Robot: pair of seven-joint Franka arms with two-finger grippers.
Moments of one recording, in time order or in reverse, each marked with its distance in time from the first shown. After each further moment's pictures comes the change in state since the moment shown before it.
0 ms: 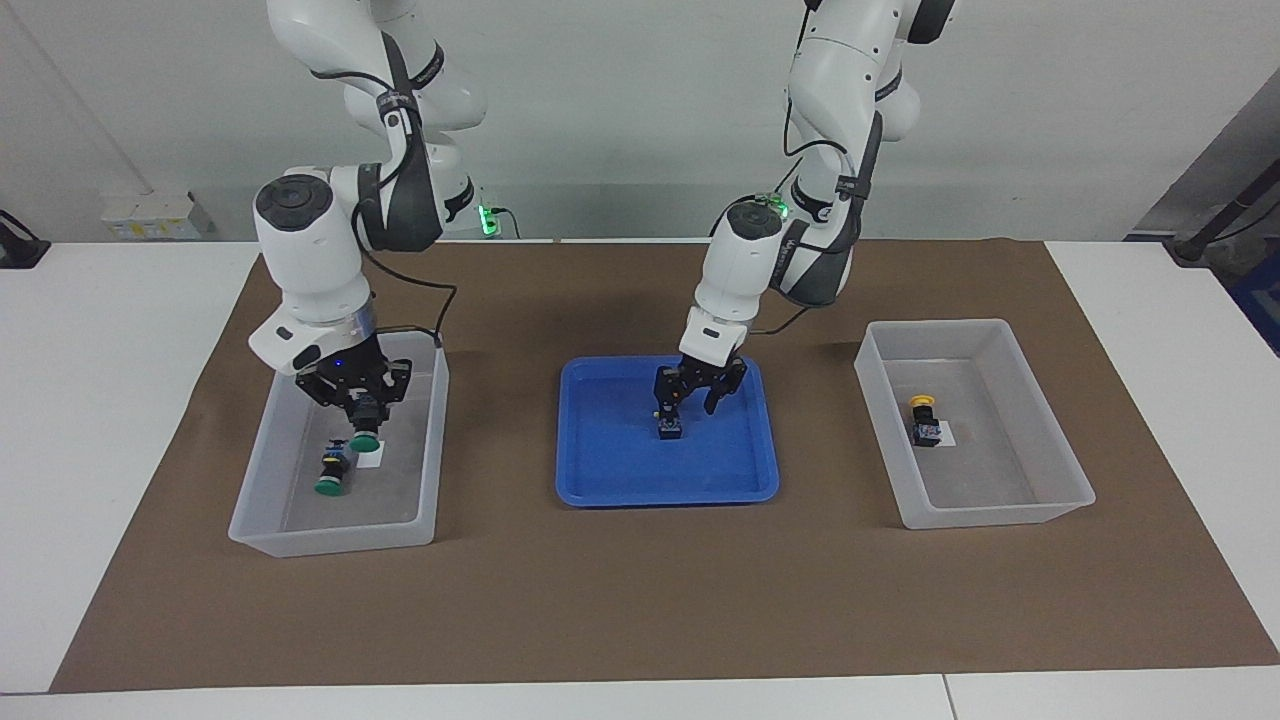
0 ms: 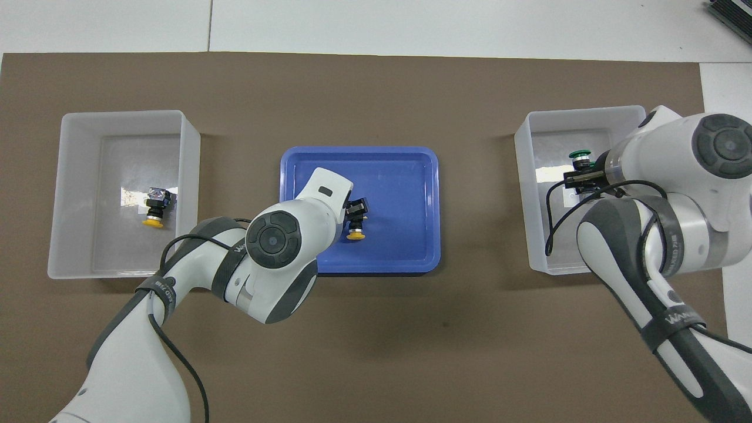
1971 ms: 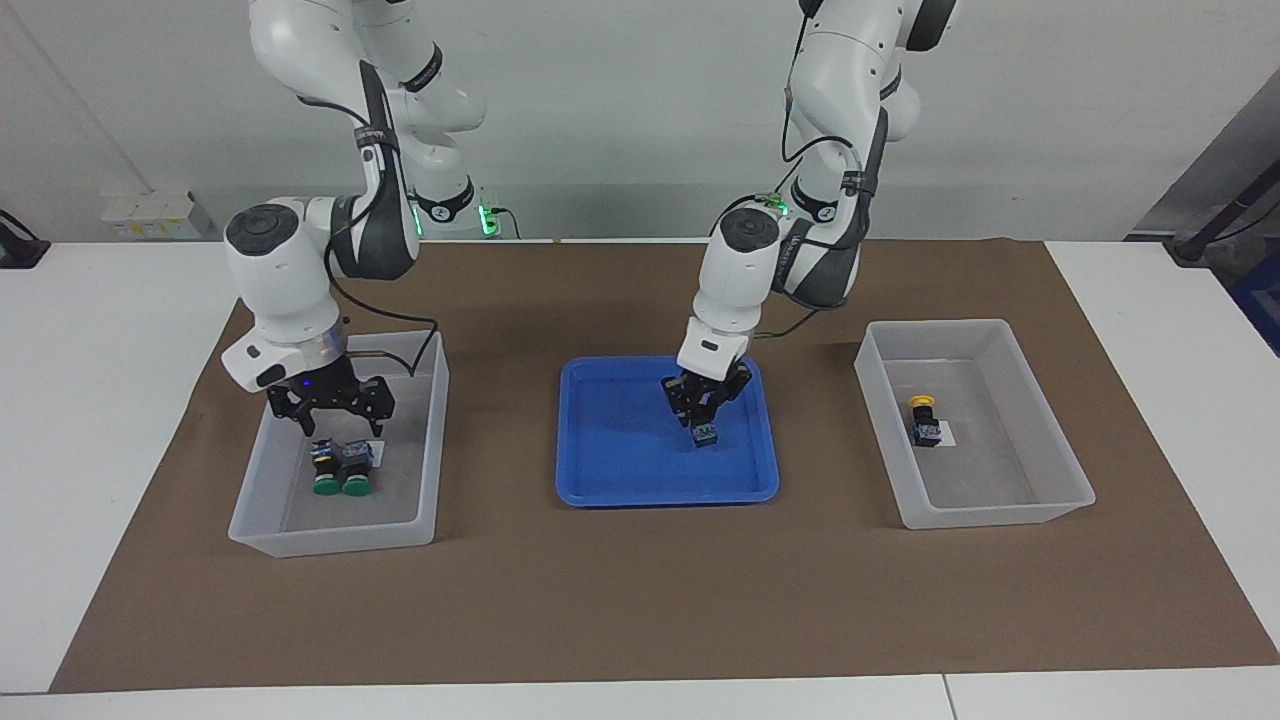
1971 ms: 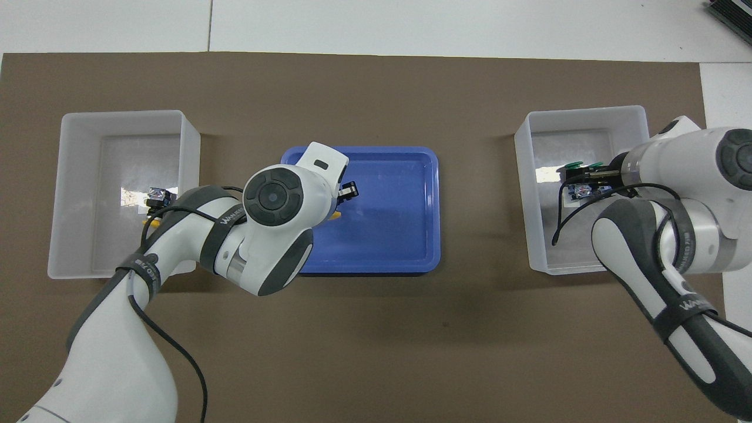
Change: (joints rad) left arm 0.035 0.018 0.029 0.171 0.030 -0.283 0.037; right arm -0.062 0.001 0.014 -0.012 0.082 0.050 0.054
